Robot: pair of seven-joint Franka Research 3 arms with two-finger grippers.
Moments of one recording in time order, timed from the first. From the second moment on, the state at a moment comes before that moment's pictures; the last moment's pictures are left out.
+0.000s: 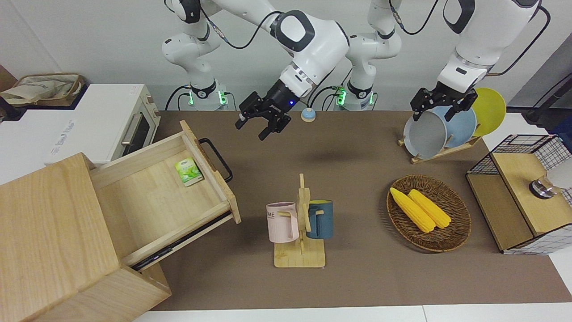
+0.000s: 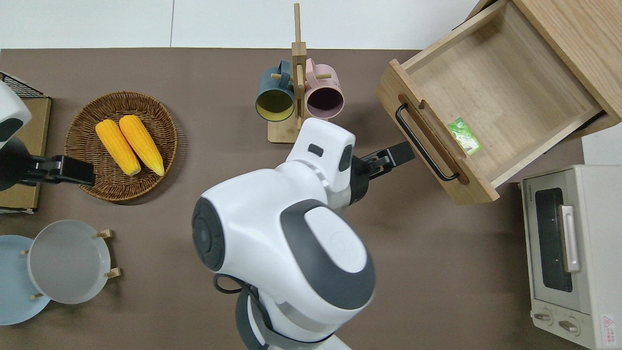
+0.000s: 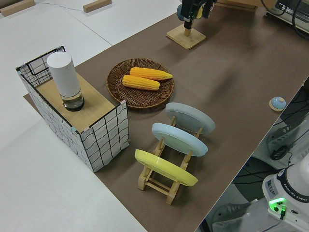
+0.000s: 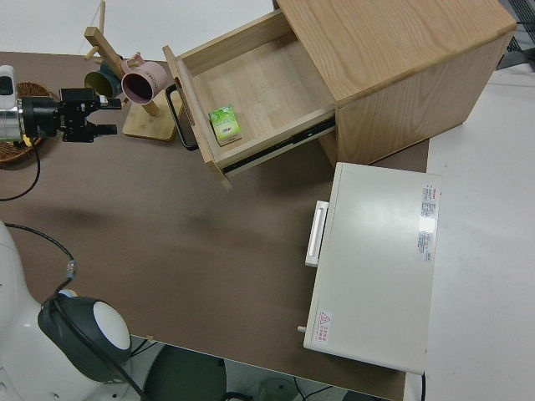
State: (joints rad) left arm 0.03 0.04 -0.06 -1.51 0.00 1.52 0.02; right arm 0.61 0.37 0.13 -1.29 -0.81 1.41 0.39
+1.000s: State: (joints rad) left arm 0.03 0.04 -0.06 -1.51 0.00 1.52 0.02; right arm 0.17 0.17 0.12 -1.25 -0.13 1.44 0.20
